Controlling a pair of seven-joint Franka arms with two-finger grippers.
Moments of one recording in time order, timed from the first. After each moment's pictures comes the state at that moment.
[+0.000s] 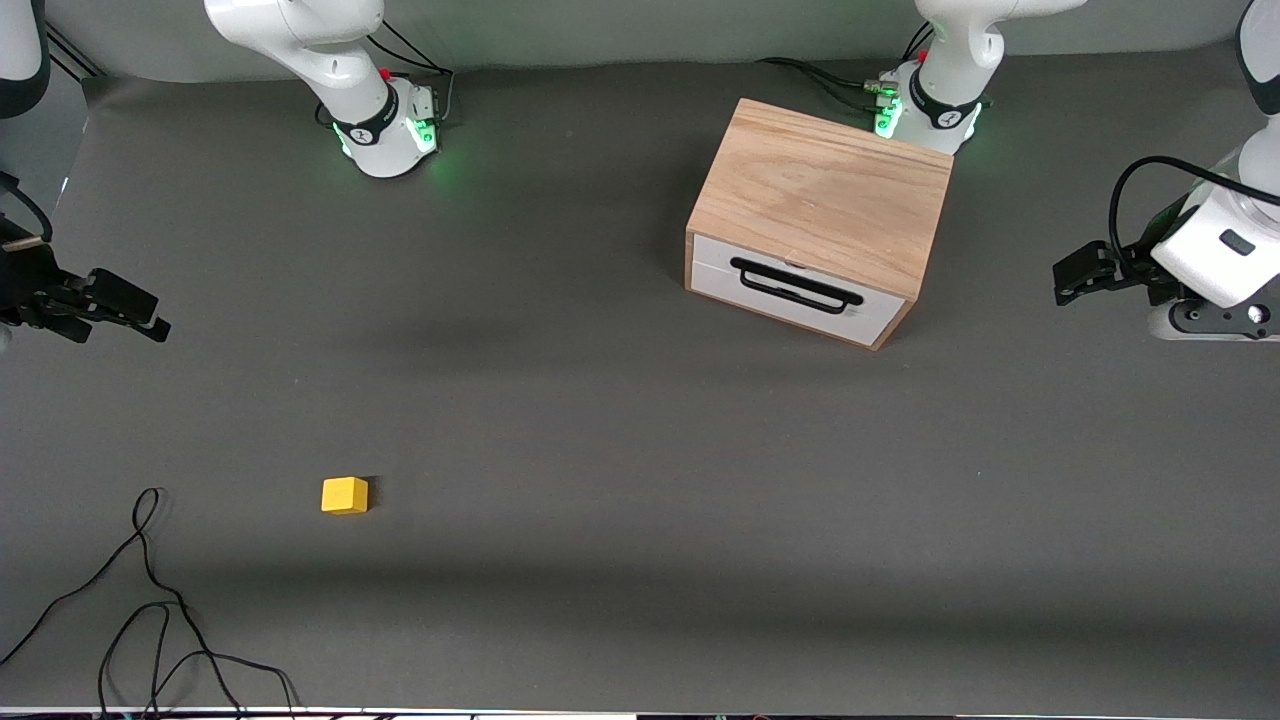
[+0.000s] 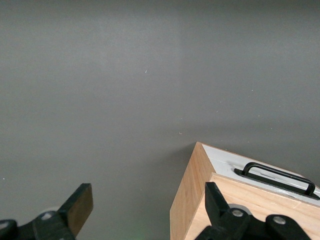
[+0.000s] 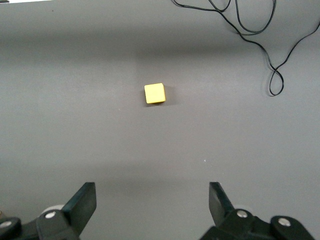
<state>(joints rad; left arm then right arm) 0.06 0.04 -0.15 -1.59 0.03 1.56 -0.06 0.05 0.00 -0.11 -1.63 0.06 1.72 -0.01</state>
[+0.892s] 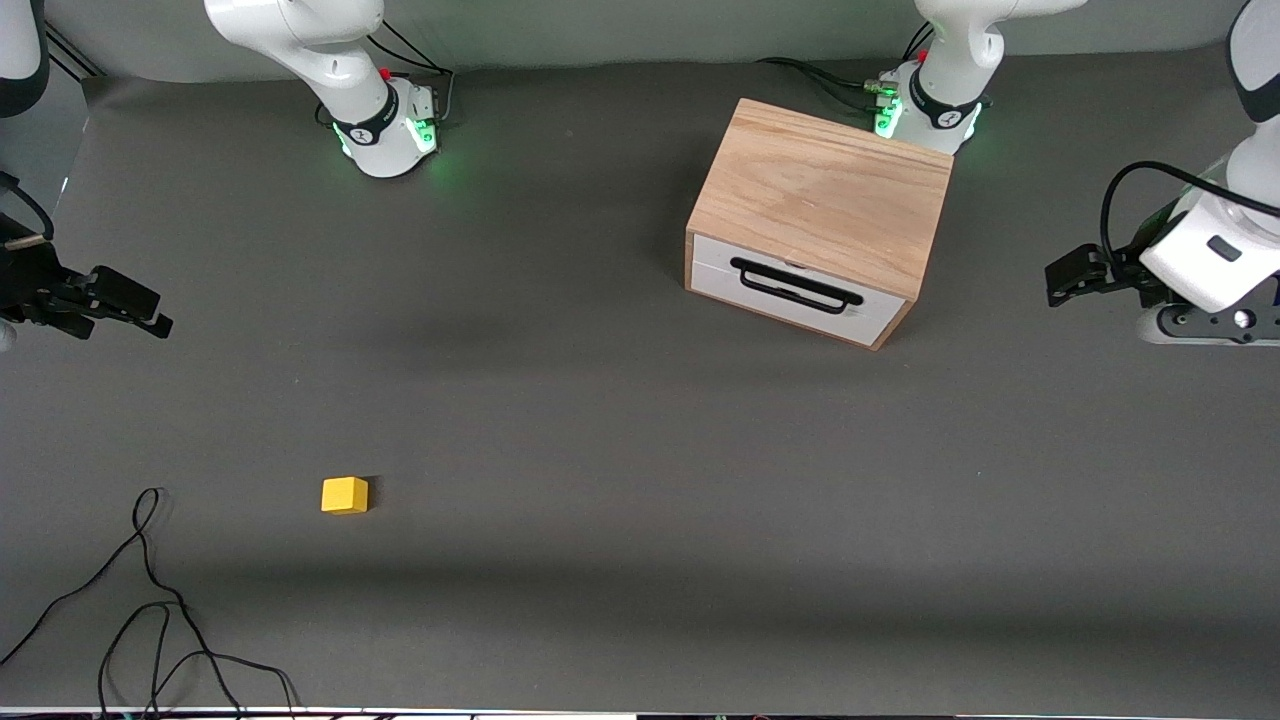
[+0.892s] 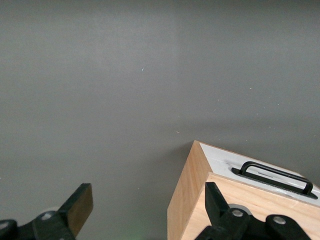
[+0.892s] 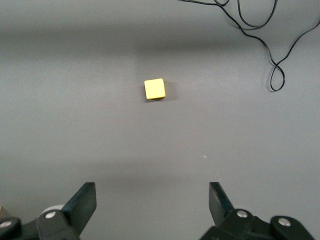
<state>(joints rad) 0.05 0.05 -0.16 -1.59 0.02 1.56 -0.10 0.05 0.00 -0.11 -1.63 0.06 1.70 -0.01</state>
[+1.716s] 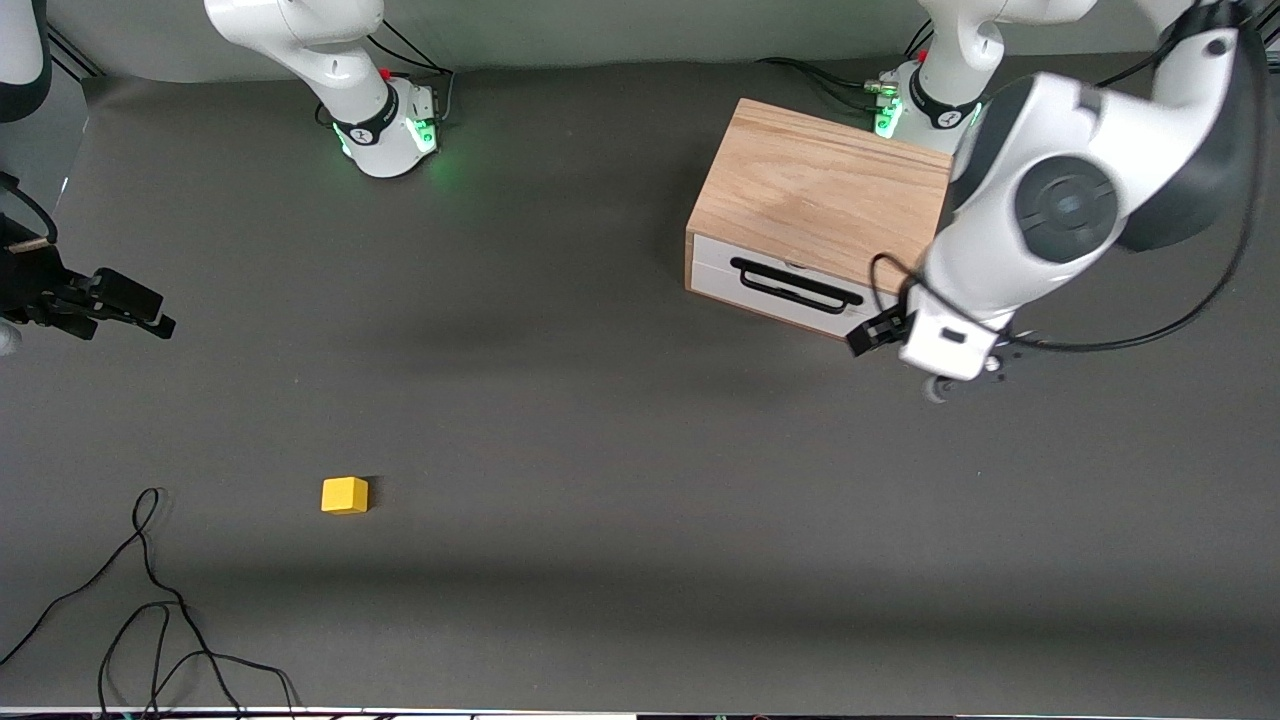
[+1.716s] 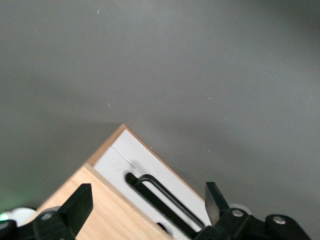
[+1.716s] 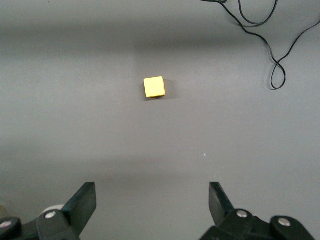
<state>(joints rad) -0.24 0.25 -0.18 -1.59 -0.01 1.67 -0.91 0.05 0.01 -0.11 -1.63 0.06 1.70 -0.01</state>
